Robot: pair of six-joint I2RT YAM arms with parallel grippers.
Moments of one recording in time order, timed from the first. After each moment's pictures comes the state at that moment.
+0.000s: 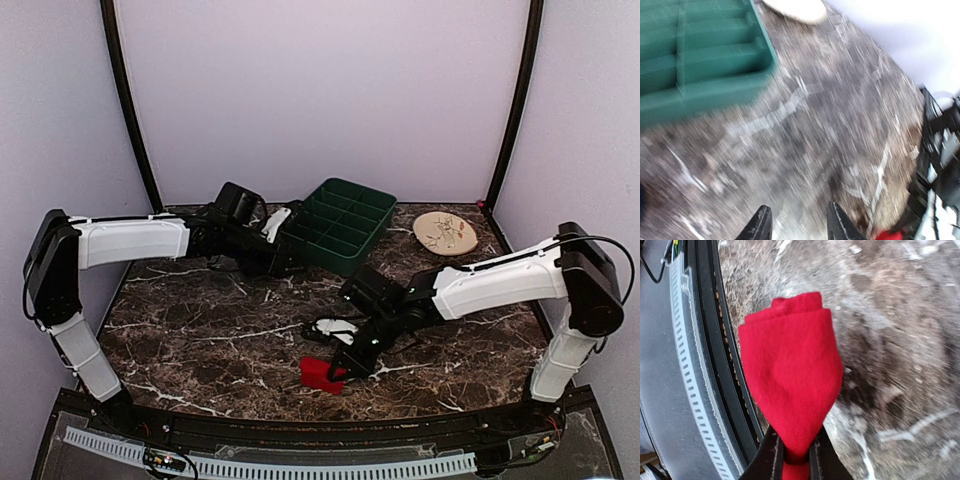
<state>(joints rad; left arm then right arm) -0.65 1.70 1.20 -0.27 0.46 -0.11 1.10 1.74 1.05 -0.40 -0.46 0.05</state>
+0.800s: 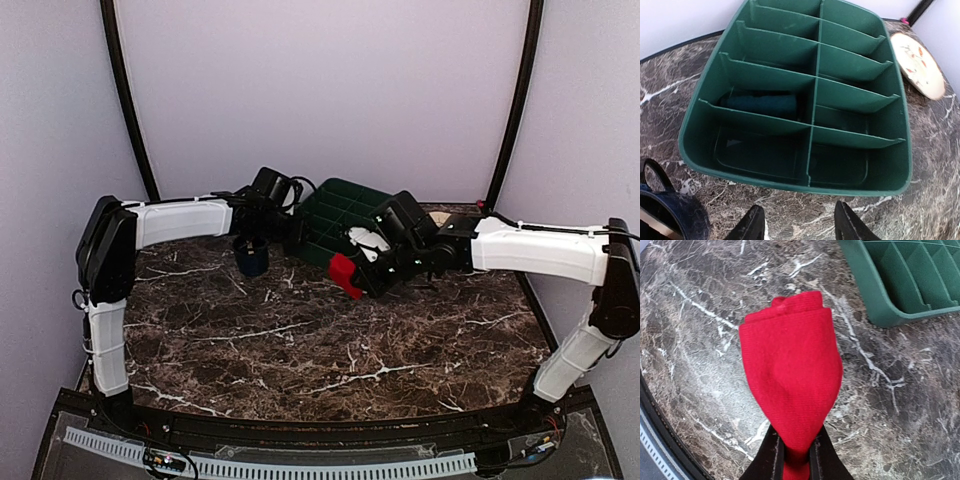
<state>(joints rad) -0.65 2.03 1.61 -0.32 -0.05 -0.34 0.90 1.58 1.23 -0.50 -0.01 0.11</state>
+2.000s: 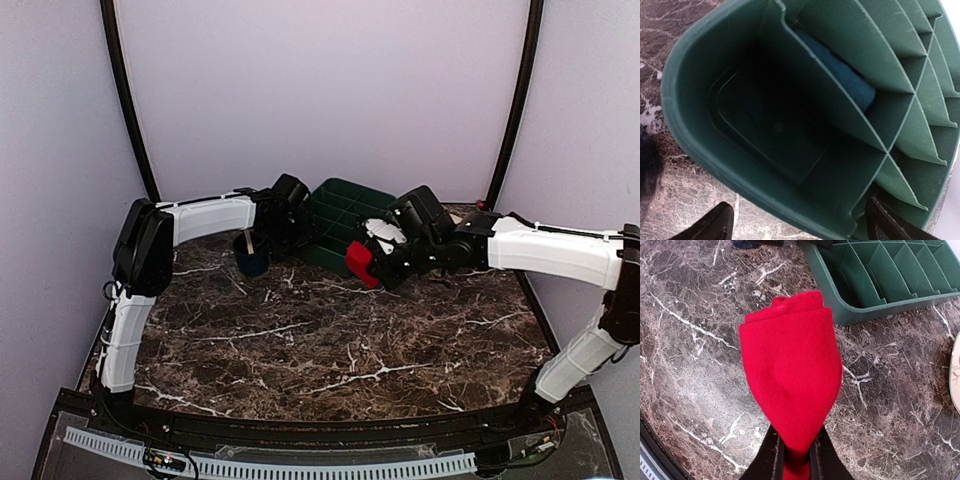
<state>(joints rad) -0.63 2.29 1.94 -0.63 -0.04 -0.93 0.85 1.50 1.17 -0.48 0.07 0.06</state>
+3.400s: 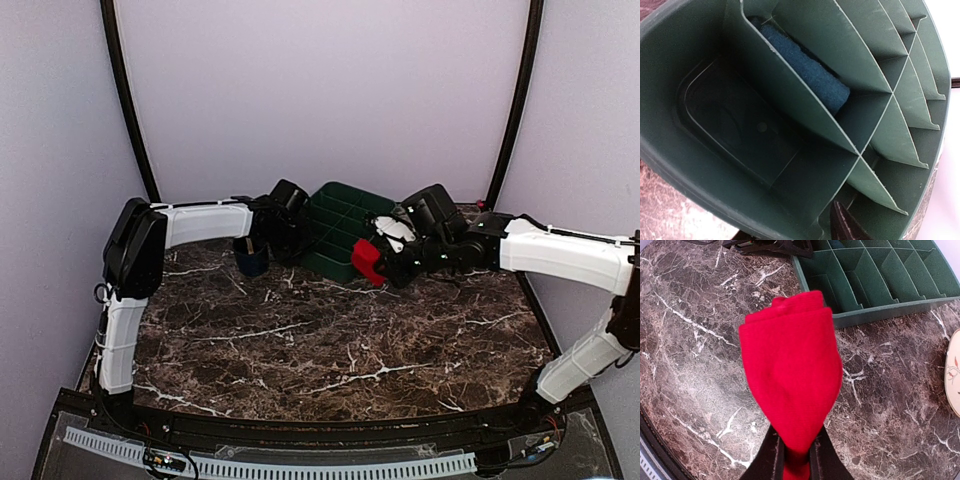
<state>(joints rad) -0.66 2.22 1.79 -0.51 0.00 -0.99 0.81 1.44 1.12 -0.46 0.03 0.03</state>
